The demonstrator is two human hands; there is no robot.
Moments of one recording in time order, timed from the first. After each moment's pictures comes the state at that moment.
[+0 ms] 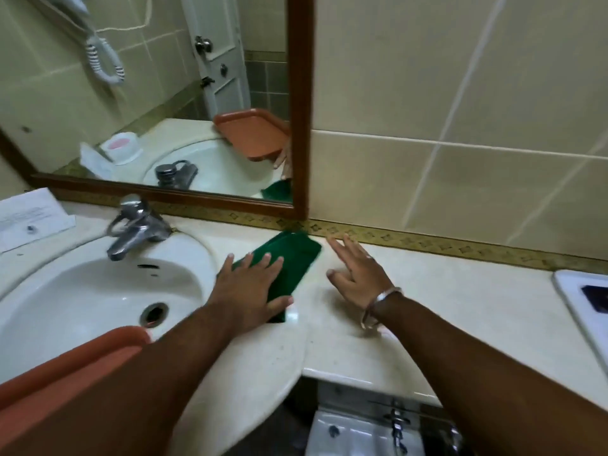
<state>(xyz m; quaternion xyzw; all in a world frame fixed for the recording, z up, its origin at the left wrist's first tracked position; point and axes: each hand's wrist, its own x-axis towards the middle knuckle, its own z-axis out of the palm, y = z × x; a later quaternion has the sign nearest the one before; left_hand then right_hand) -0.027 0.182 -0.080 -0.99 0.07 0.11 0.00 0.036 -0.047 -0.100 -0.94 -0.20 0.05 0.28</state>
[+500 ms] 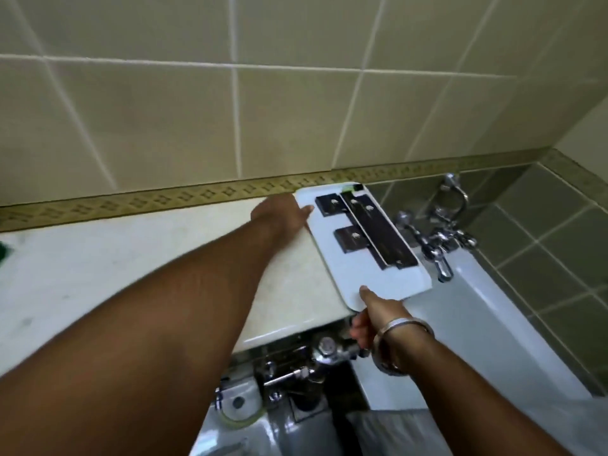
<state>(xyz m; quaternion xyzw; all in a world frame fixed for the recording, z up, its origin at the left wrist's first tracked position) 0.071 -0.306 -0.114 -0.94 0.22 0.11 -0.22 -0.148 -0.416 -0.124 -0.62 0.50 0.10 0.60</state>
